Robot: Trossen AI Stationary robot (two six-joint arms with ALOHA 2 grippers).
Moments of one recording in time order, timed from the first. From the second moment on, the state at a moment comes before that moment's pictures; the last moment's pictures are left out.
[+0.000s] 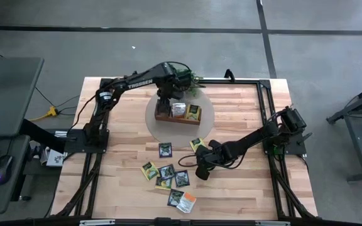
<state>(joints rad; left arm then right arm) 0.42 2.09 2.03 -1.53 -0.14 0.47 0.35 1.82 1.02 -0.33 0.23 0.81</state>
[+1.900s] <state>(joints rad) 0.44 1.60 0.93 -0.34 0.18 0.19 0.36 1.82 1.02 -0.33 0.31 0.79</state>
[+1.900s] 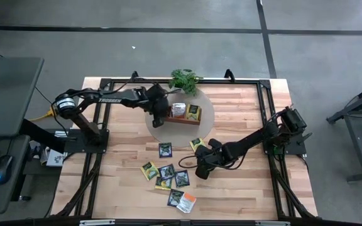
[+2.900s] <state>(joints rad) 0.31 1.31 0.87 -0.37 -0.17 -0.03 0.36 1.82 1.02 -0.33 0.31 0.78</state>
